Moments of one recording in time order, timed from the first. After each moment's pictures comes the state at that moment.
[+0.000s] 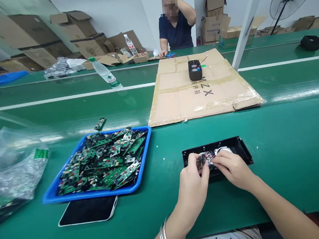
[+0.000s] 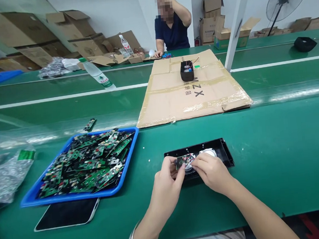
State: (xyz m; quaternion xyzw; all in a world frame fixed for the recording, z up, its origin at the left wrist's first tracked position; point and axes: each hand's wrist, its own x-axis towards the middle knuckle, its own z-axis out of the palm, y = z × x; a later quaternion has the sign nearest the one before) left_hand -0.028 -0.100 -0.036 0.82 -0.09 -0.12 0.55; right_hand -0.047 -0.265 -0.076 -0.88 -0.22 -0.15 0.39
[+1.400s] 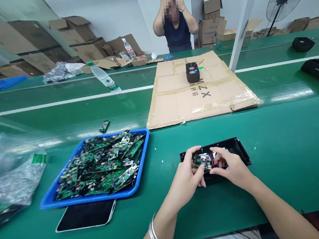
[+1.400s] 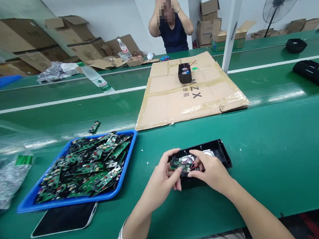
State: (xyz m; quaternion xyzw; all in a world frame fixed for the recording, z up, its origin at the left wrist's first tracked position) left_hand -0.009 -0.088 -0.027 0.75 -0.12 -0.27 0.59; right_hand -0.049 -0.267 -0.083 -0.87 -0.13 -0.14 0.45
